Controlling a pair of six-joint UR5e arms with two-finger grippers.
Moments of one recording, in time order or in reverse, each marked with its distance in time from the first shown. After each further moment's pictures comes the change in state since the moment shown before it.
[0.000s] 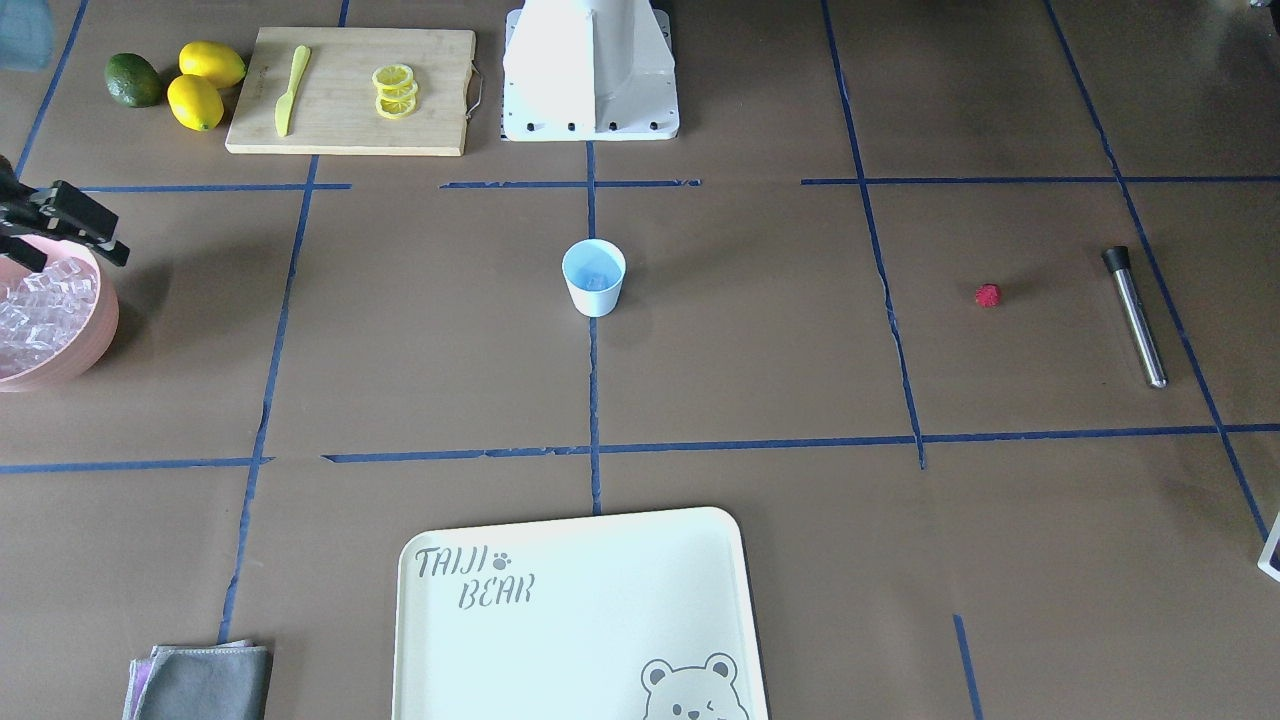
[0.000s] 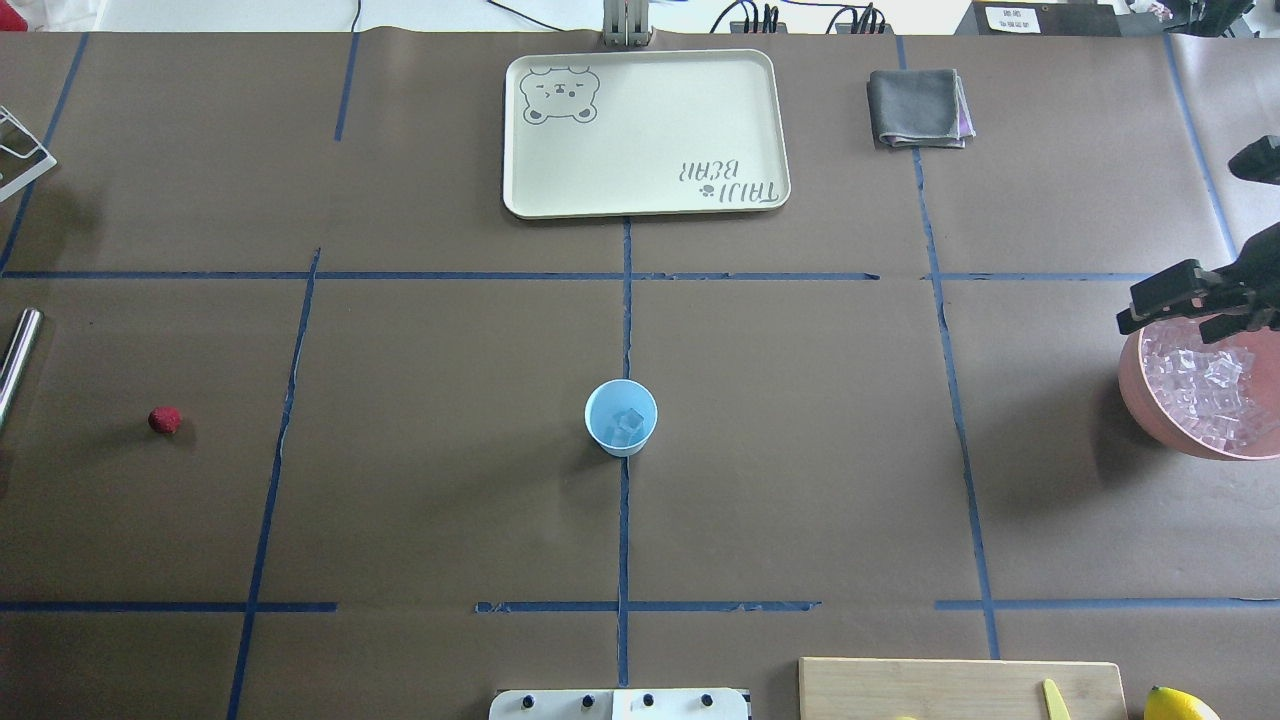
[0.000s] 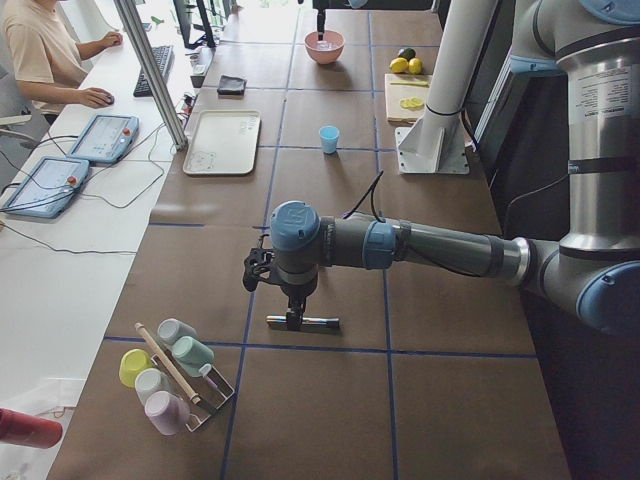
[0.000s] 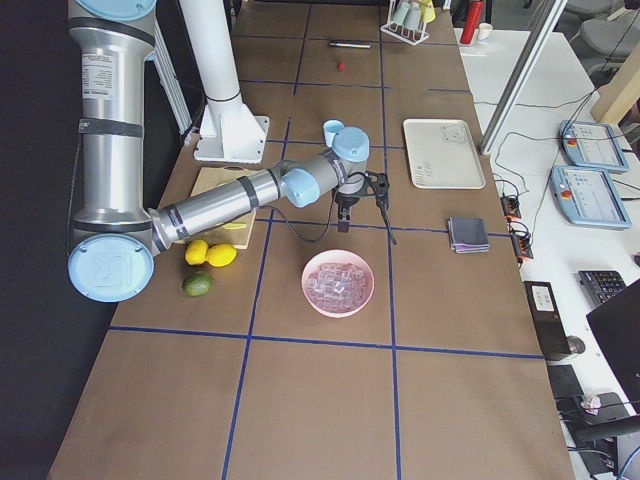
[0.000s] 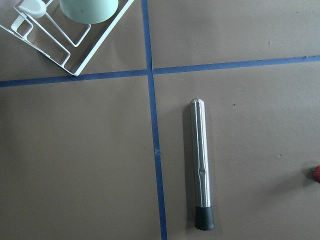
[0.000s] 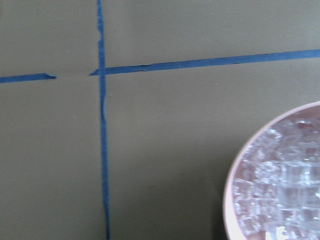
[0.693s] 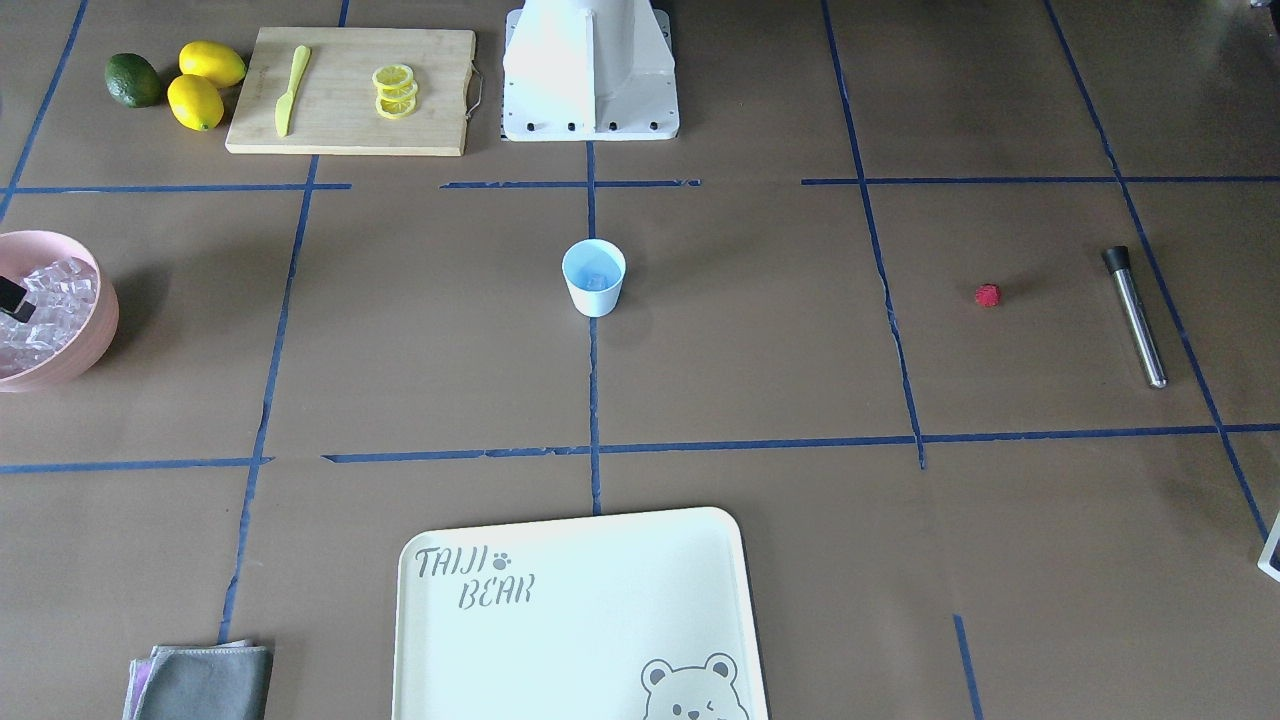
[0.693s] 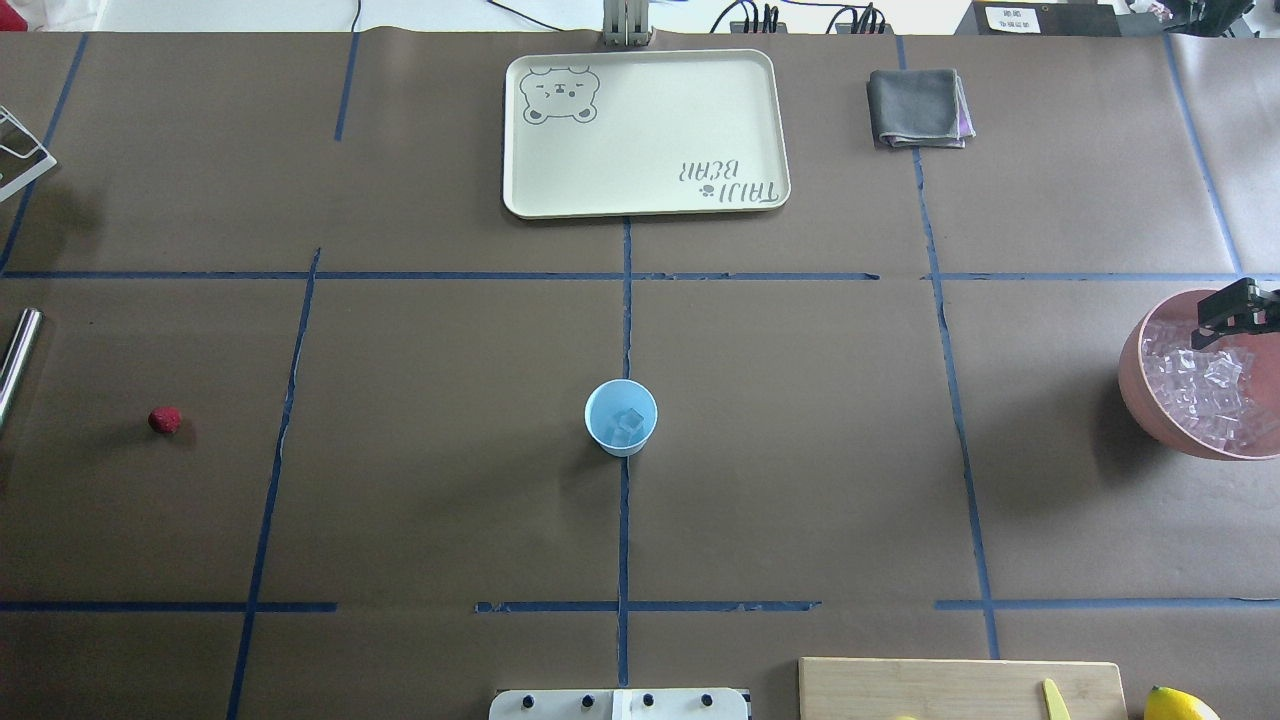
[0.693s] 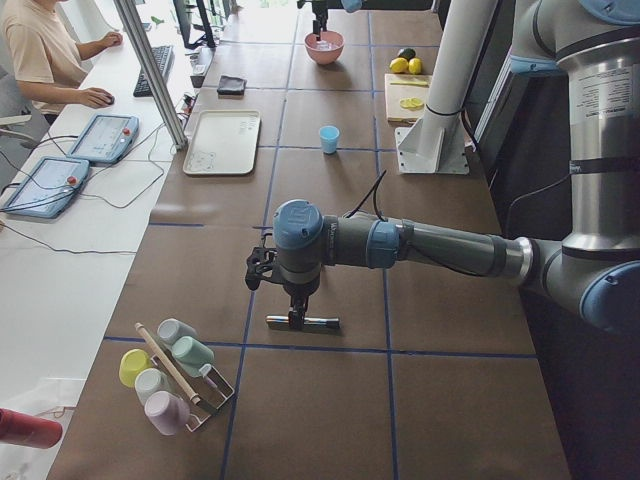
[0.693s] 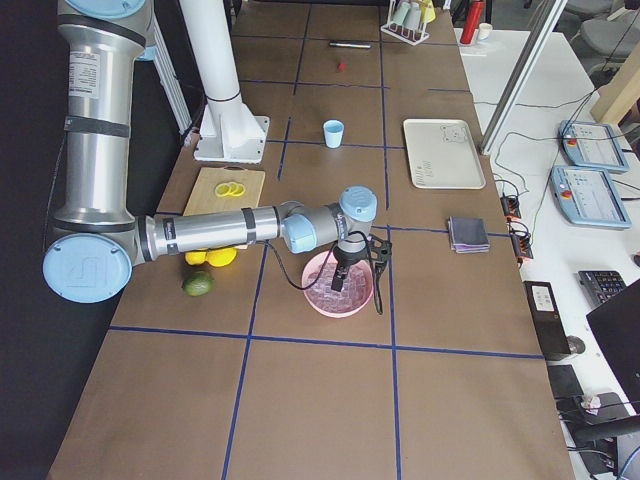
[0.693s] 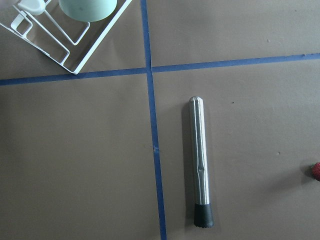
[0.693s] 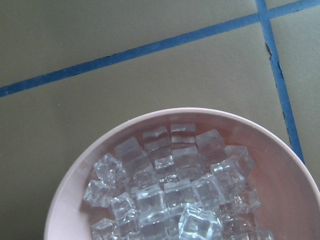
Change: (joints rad) left arm 0.000 0.011 -0.013 0.000 0.000 0.000; right arm 0.029 -0.012 -0.197 0.007 -0.078 0.055
